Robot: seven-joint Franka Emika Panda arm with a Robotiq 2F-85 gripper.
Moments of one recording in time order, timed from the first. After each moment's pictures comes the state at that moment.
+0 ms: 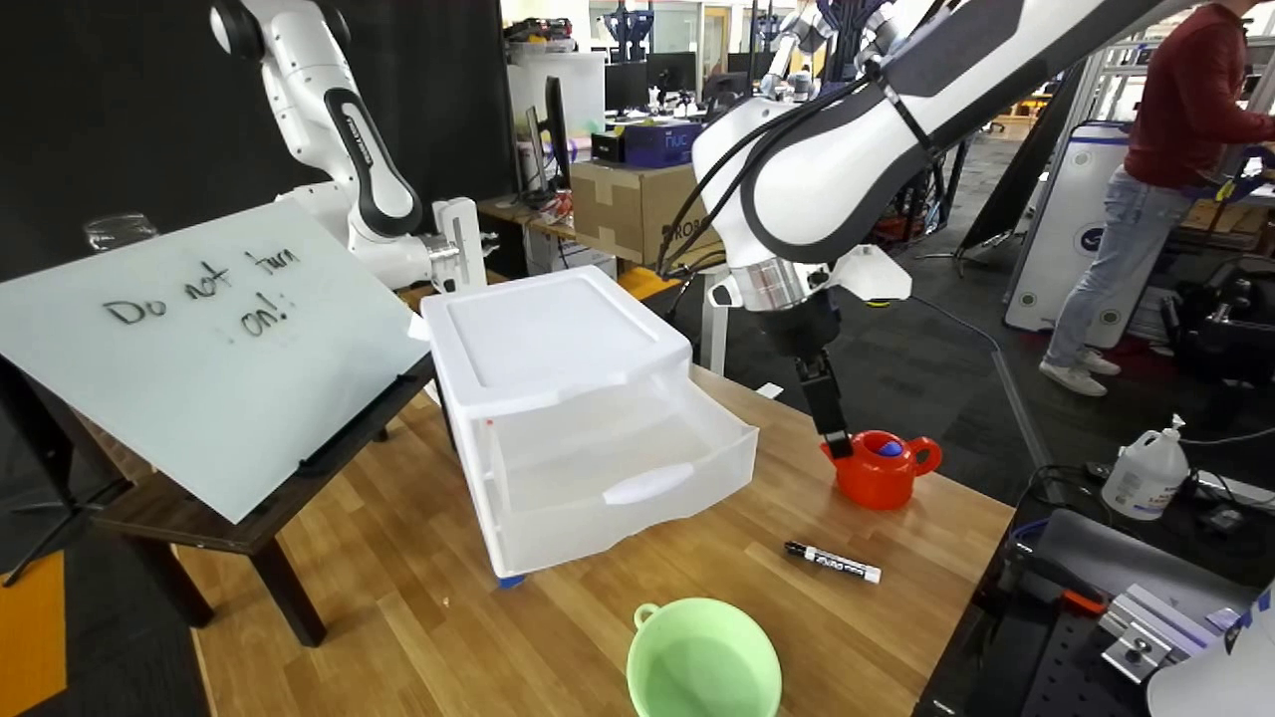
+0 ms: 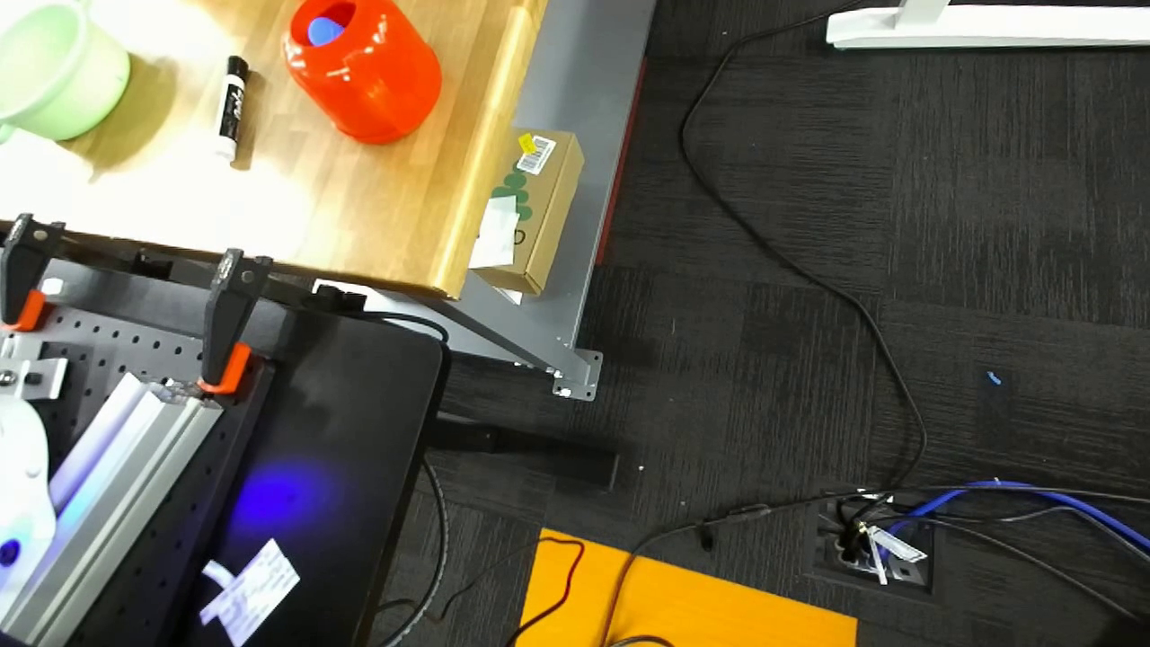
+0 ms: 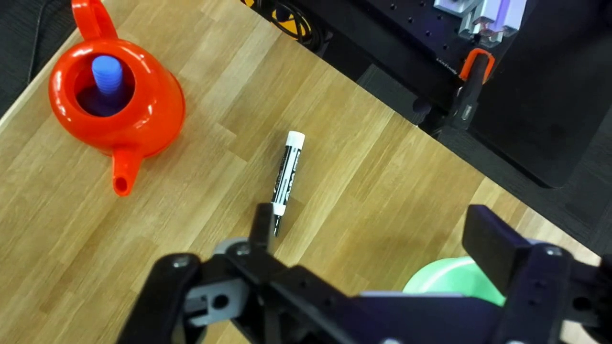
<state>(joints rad) 0.13 -0.01 0.05 -2.33 -0.07 1.90 -0.43</state>
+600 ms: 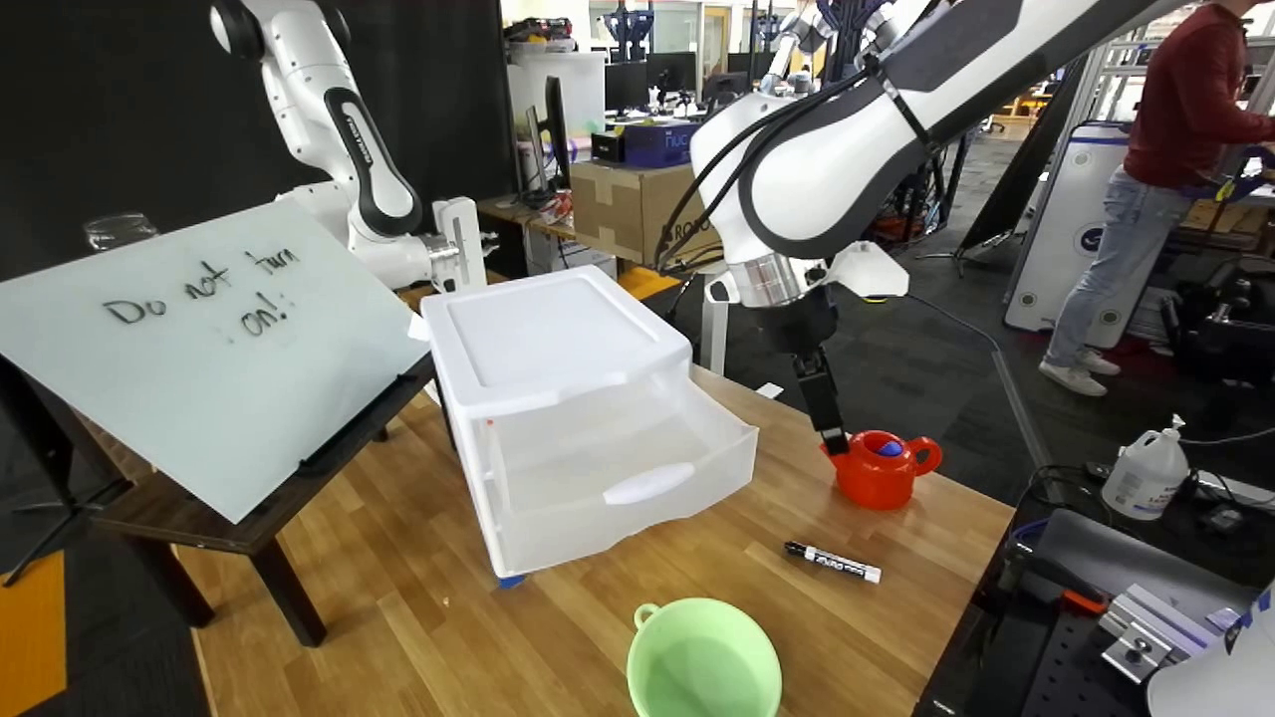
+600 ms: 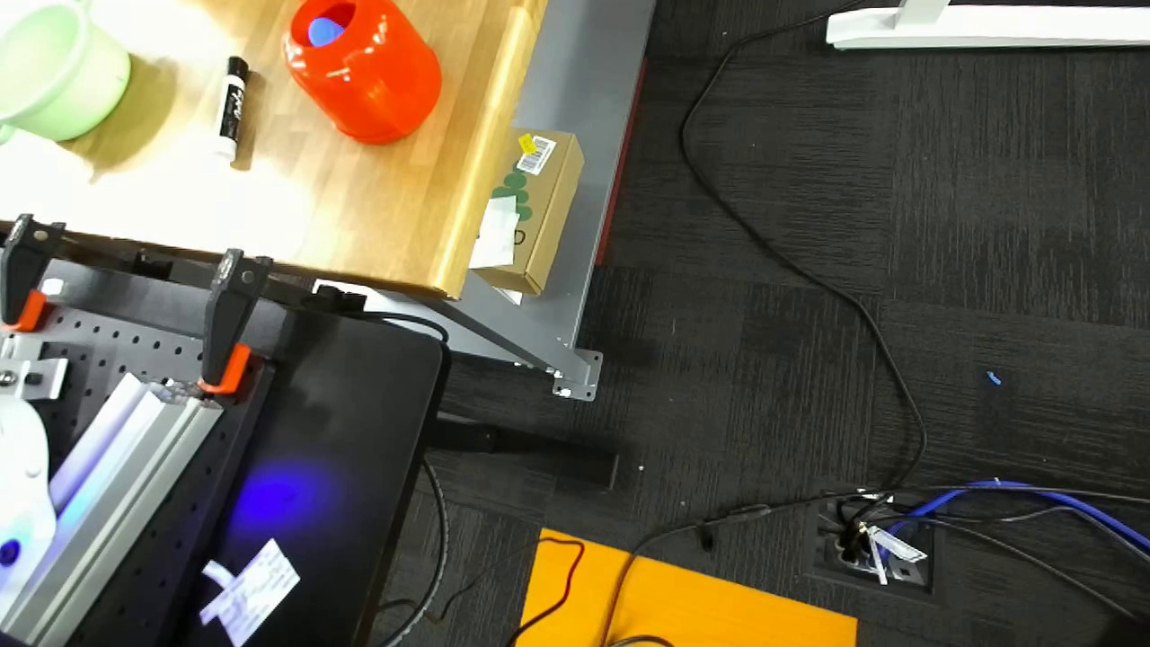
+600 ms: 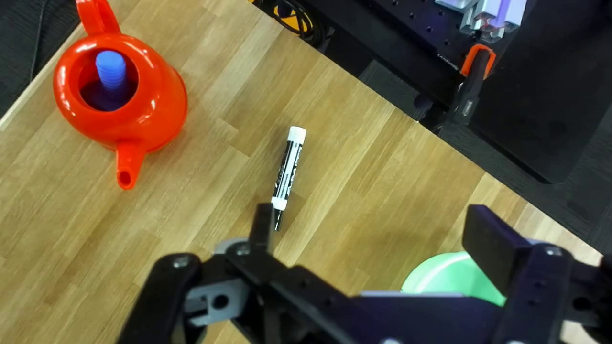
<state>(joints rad) 0.13 -0.01 0.06 -2.32 -0.07 1.90 -0.43</state>
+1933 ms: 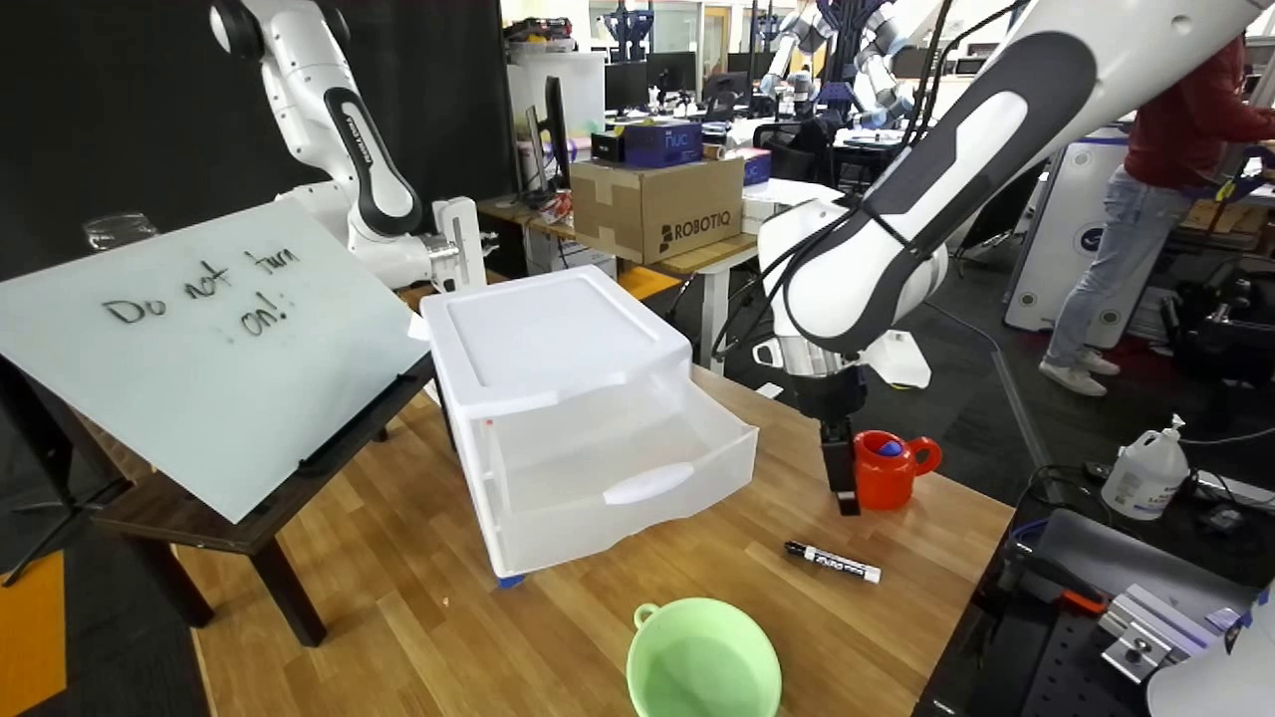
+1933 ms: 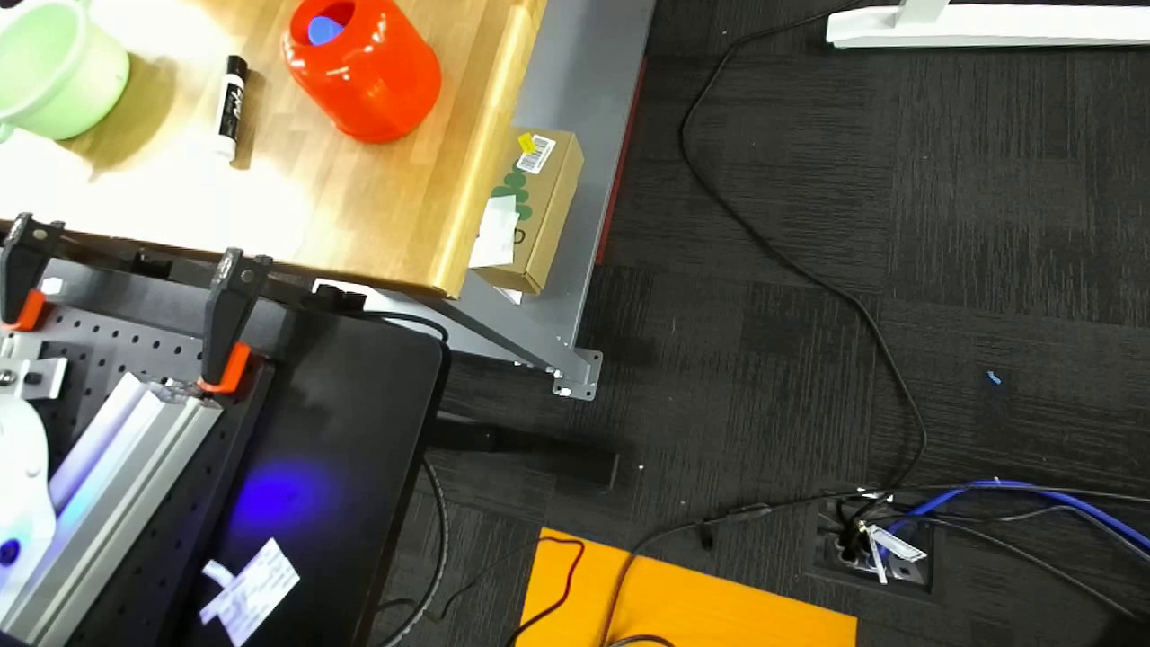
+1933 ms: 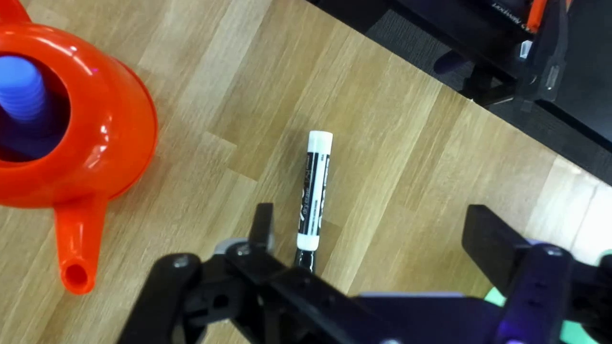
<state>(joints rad) 0.03 0.13 0.01 -2.49 0.03 2.26 -0.52</state>
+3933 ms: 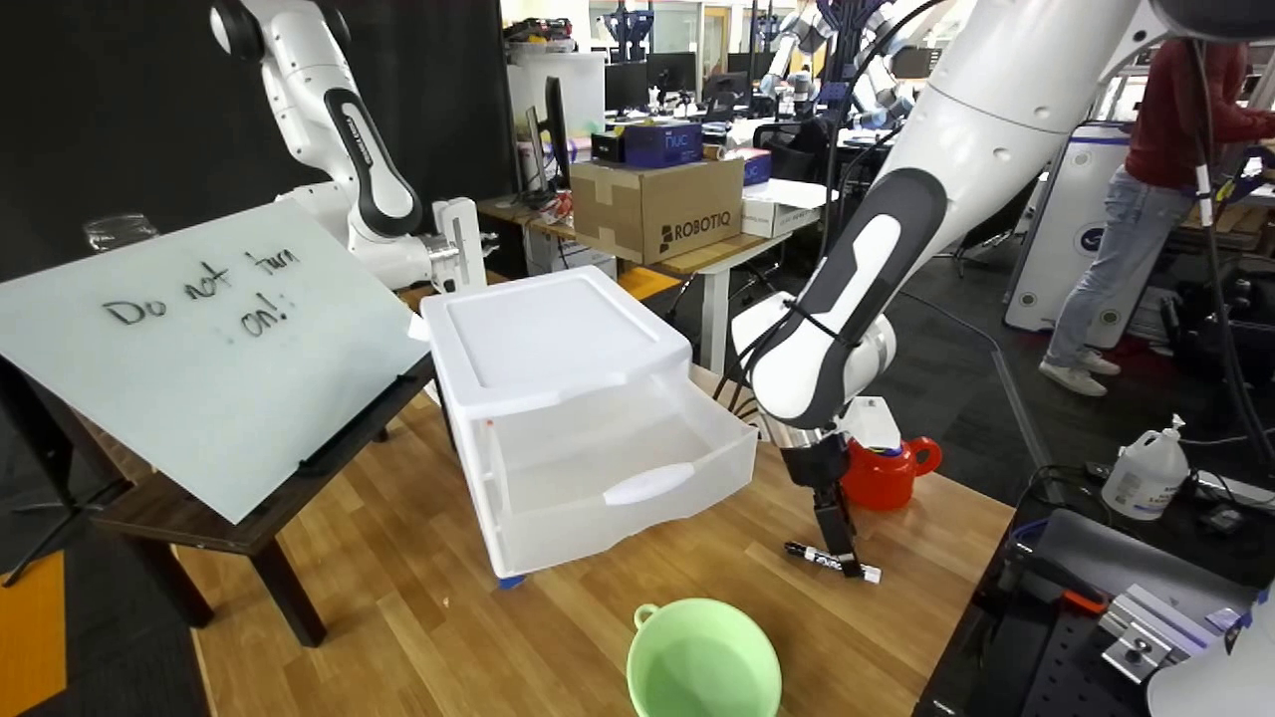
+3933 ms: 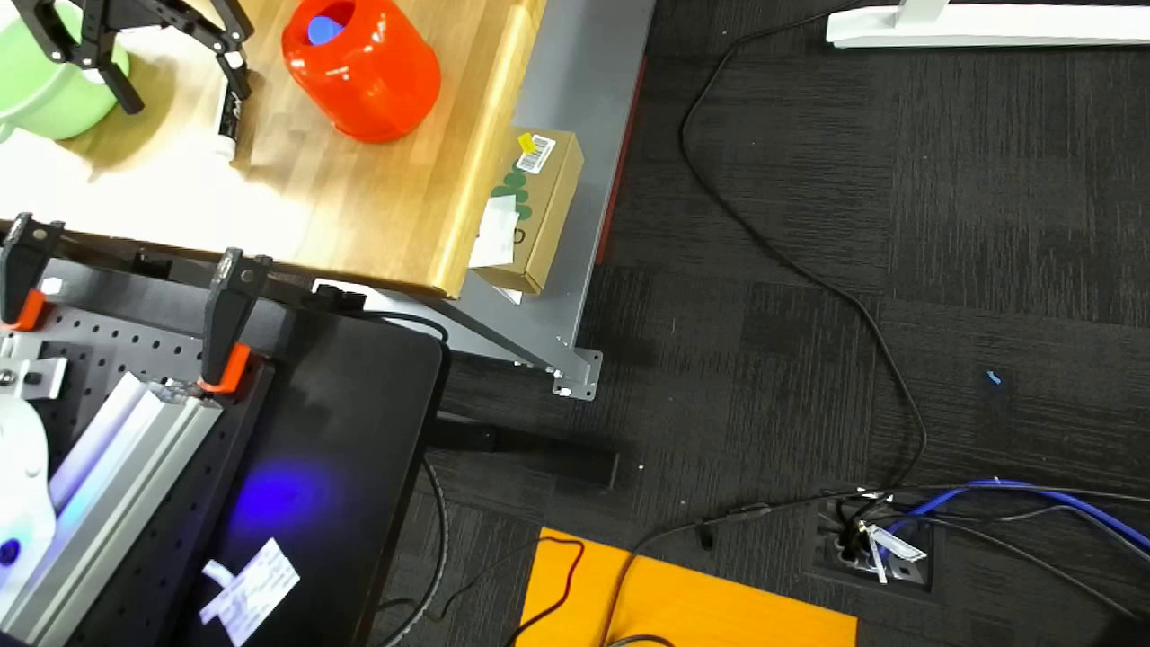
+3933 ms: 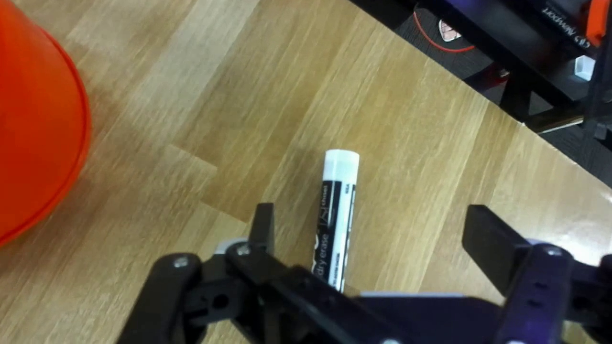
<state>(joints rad) 0.00 0.45 0.03 -2.37 0.02 2.28 -0.58</state>
